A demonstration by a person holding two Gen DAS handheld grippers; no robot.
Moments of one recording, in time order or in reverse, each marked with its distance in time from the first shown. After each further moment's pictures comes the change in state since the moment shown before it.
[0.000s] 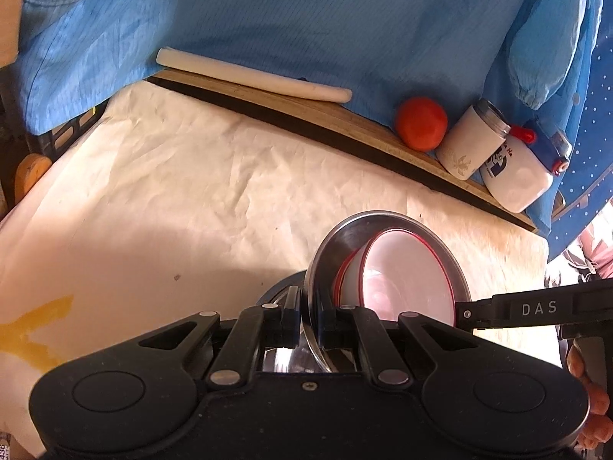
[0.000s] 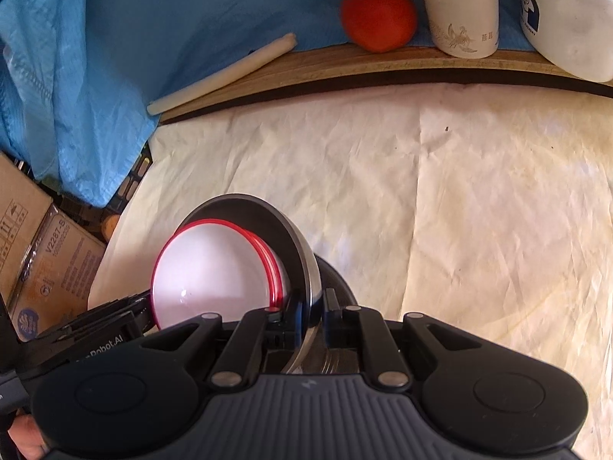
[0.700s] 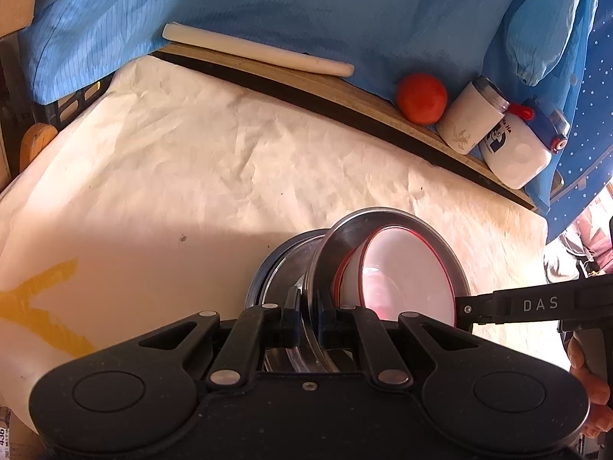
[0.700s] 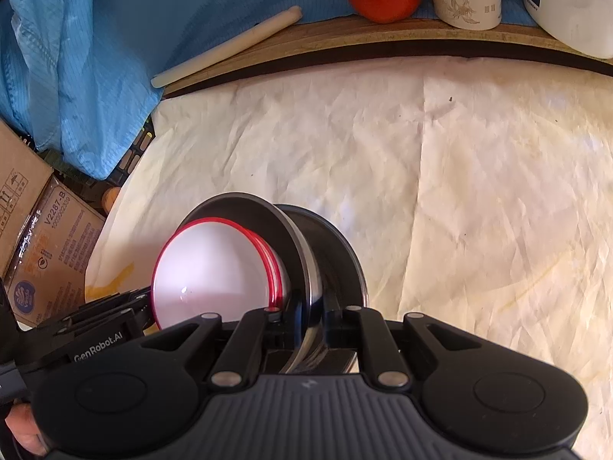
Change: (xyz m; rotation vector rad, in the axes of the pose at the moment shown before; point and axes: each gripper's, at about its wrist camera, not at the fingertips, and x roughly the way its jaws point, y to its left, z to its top) left arm -0.003 0.005 -0.017 0.003 0.048 -0.005; right arm -0.001 0.003 -0.018 -0.013 0.046 0.005
